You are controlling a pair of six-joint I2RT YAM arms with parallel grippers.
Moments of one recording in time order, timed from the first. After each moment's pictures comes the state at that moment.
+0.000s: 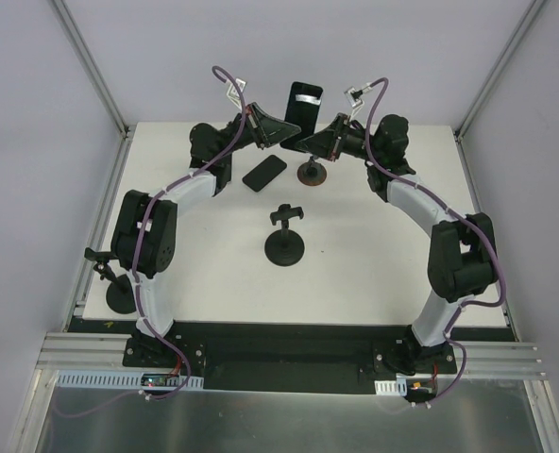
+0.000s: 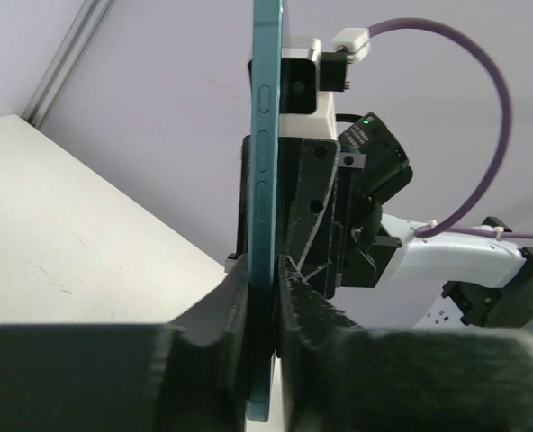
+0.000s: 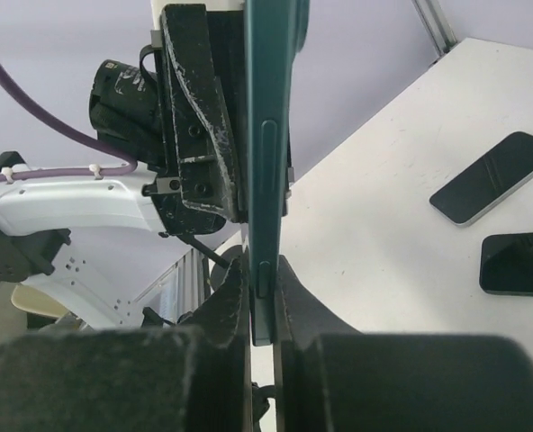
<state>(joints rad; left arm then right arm) -0.34 1.95 1.39 1.11 0.85 -1.23 0.32 1.77 1.32 0.63 -0.94 0.83</state>
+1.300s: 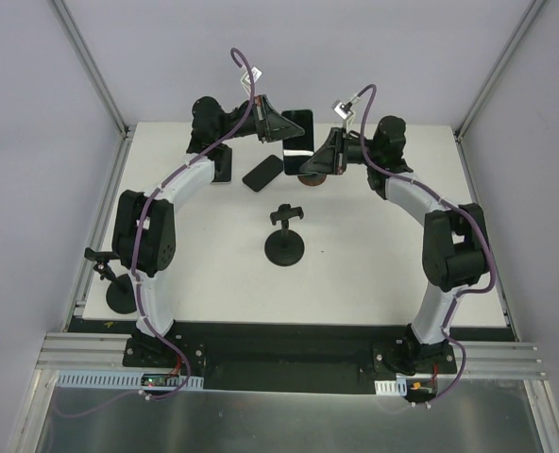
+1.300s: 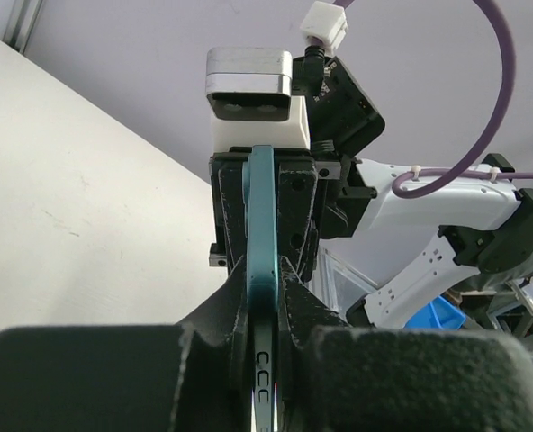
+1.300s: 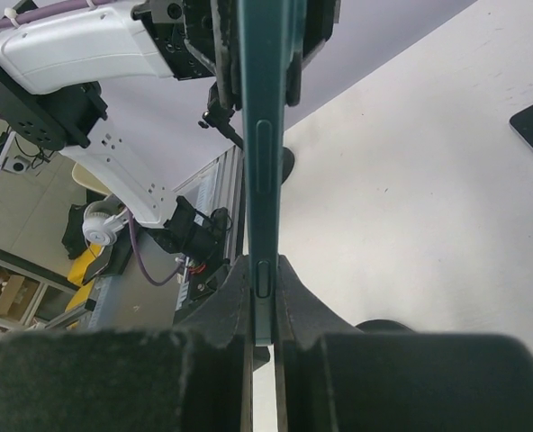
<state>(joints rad) -0.33 1.96 1.59 0.76 1.07 -1.08 0.29 1.85 1.33 0.66 -1.31 0.81</state>
